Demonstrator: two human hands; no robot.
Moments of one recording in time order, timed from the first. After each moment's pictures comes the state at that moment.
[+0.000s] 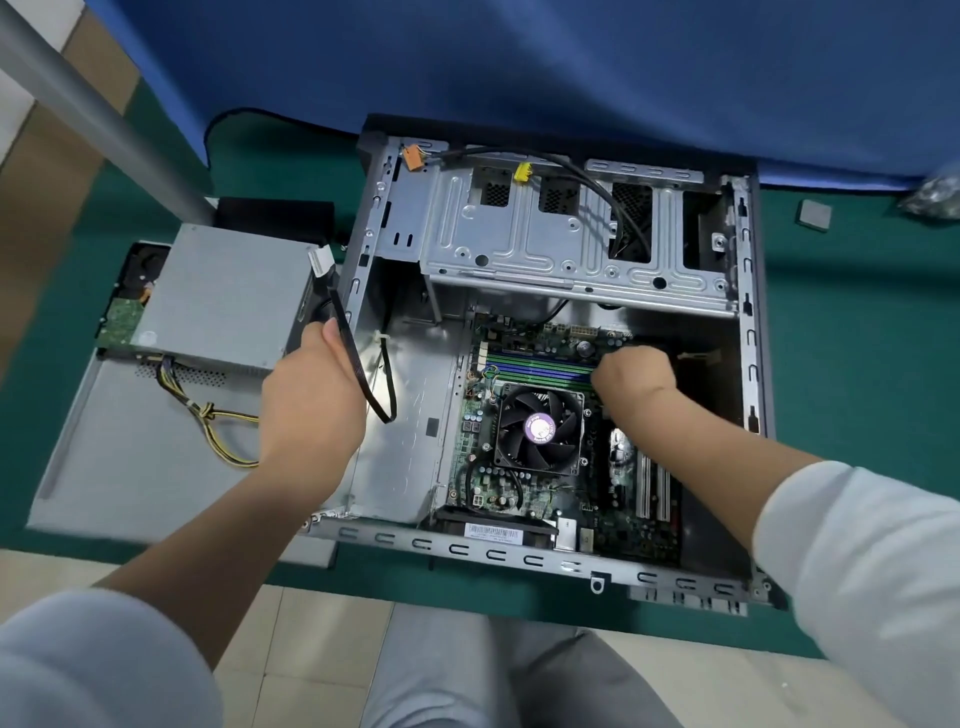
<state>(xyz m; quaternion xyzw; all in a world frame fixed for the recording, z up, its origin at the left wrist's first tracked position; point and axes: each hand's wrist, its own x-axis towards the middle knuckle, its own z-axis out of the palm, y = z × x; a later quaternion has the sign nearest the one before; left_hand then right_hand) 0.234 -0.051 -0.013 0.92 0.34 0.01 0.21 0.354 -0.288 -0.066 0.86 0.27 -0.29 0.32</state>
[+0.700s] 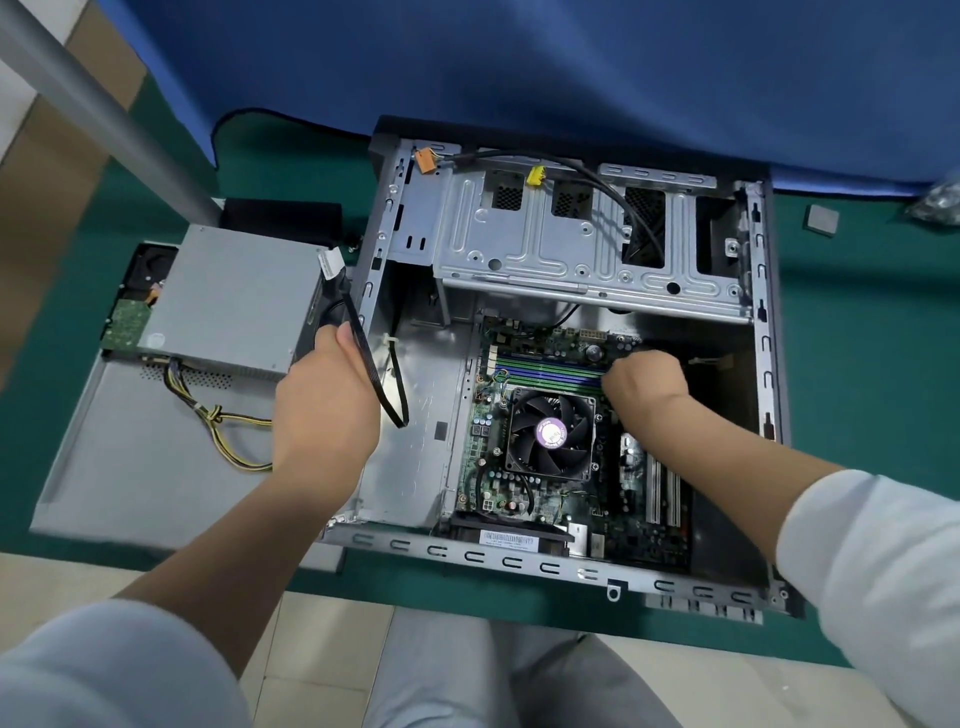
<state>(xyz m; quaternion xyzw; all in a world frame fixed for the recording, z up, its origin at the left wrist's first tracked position) 0.236 -0.052 -0.009 0.92 0.34 0.01 0.21 0.354 -0.287 -0.071 0.86 0.27 -0.28 0.34</state>
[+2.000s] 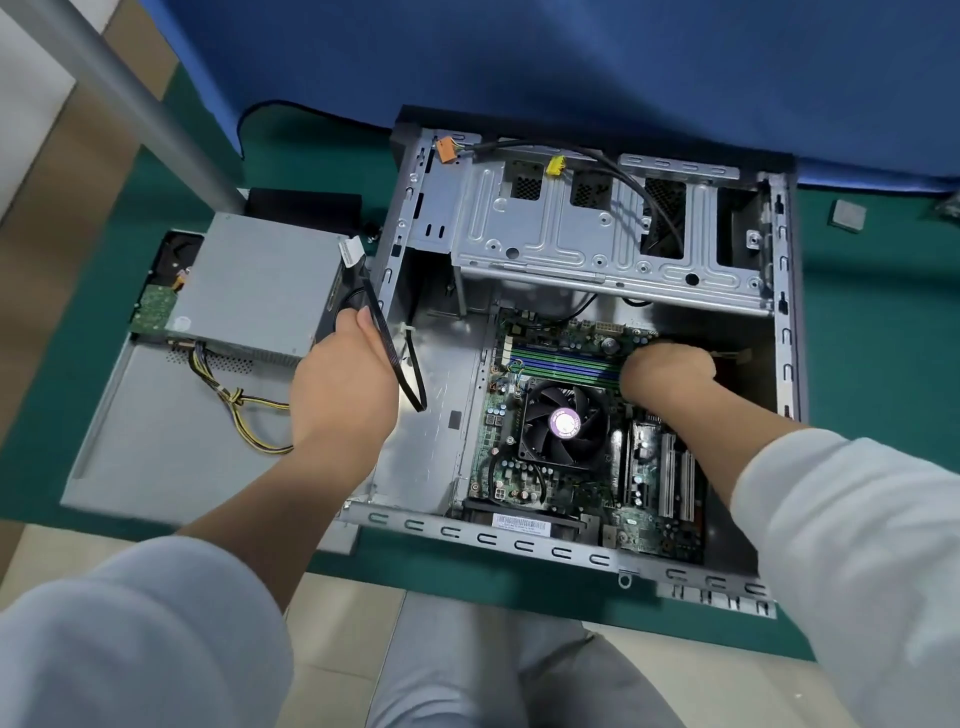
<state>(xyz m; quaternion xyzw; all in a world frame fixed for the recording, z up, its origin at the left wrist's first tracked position) 0.237 -0.053 -0.008 0.92 0.33 0.01 0.19 0.364 -0.281 -0.066 0.91 0.06 -0.35 0.21</state>
